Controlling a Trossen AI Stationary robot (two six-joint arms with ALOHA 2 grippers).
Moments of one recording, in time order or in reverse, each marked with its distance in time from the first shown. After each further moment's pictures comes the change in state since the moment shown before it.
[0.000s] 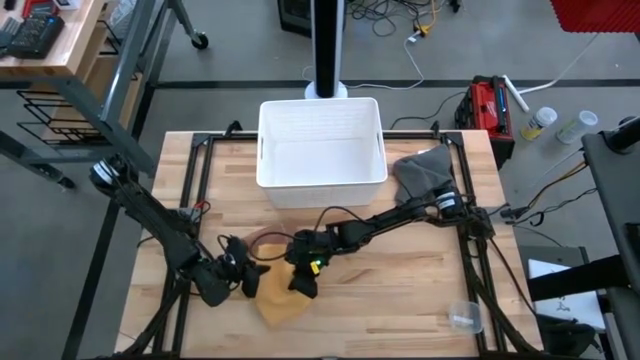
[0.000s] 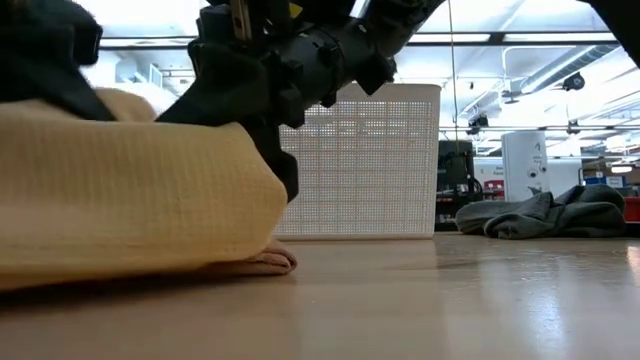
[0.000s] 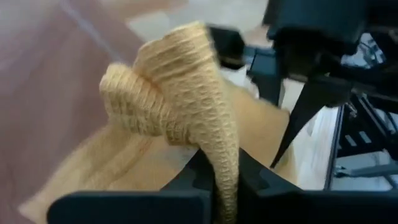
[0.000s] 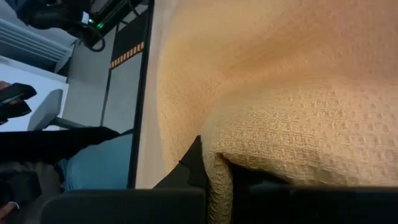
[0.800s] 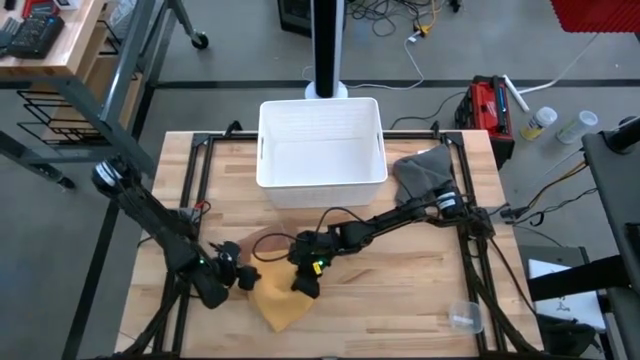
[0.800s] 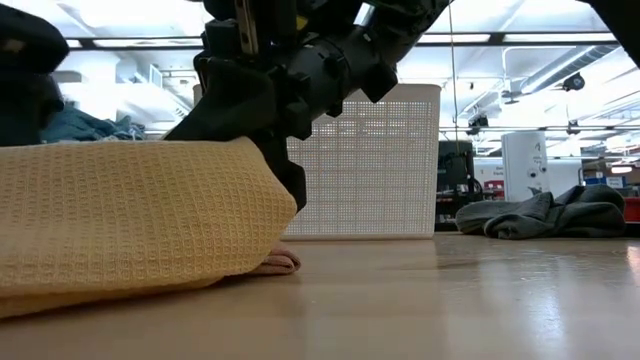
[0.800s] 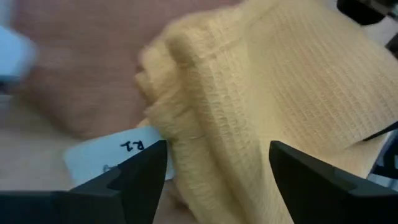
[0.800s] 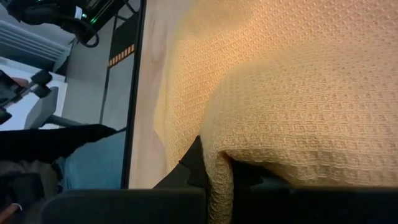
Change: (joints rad) left arm -0.048 0.041 -0.066 -0.128 0.229 -0.544; right arm 0.000 0.000 -0.042 0.026 0.001 0.008
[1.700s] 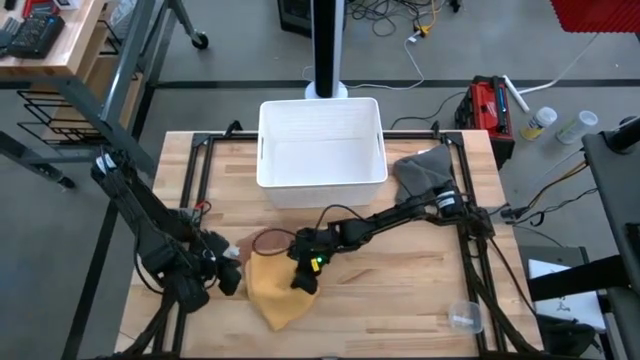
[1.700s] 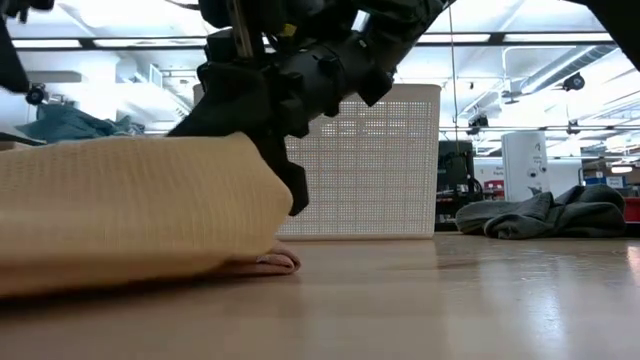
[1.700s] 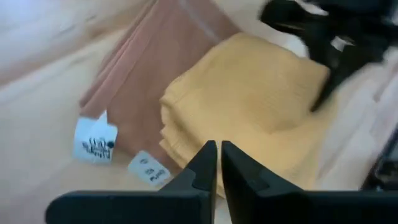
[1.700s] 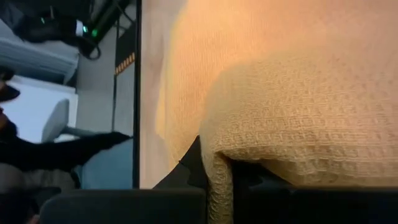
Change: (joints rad) left arm -0.092 -0.096 0.349 -0.661 -0.077 0.206; right arm -0.017 0.000 0.000 0.001 -0.027 0.093
